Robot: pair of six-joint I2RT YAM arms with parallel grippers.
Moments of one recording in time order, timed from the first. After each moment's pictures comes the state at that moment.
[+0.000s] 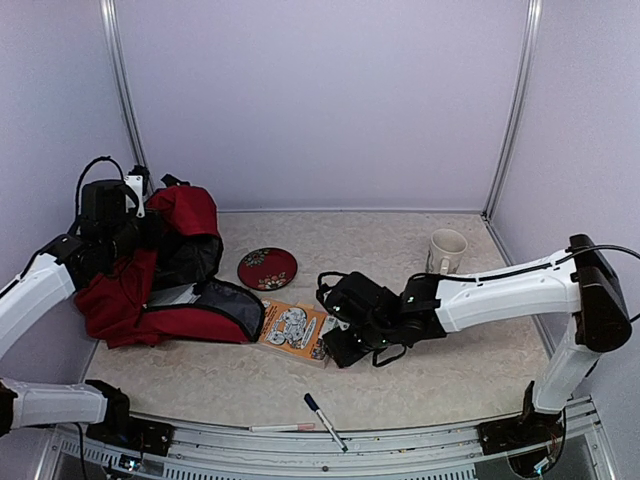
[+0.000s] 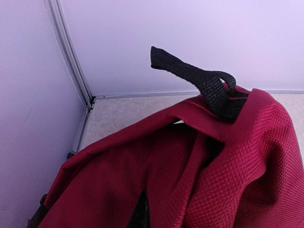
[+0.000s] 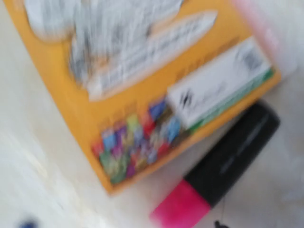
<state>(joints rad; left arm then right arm) -0.28 1.02 0.91 -0.27 -0.29 -0.06 1.21 1.75 1.17 -0.46 0.27 0.45</state>
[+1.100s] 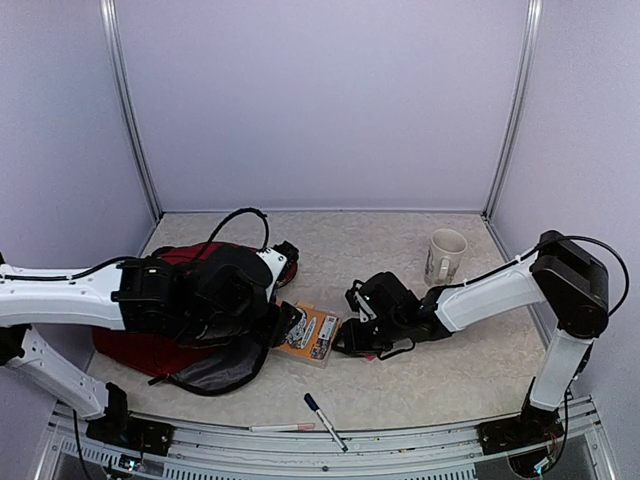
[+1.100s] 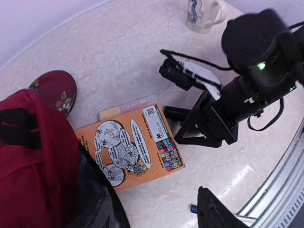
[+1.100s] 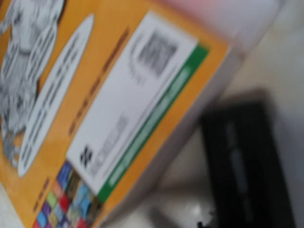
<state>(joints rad) -1.27 1.30 1.11 -0.56 -0.49 -0.41 0.96 1.79 0.88 0.06 -0.15 0.77</state>
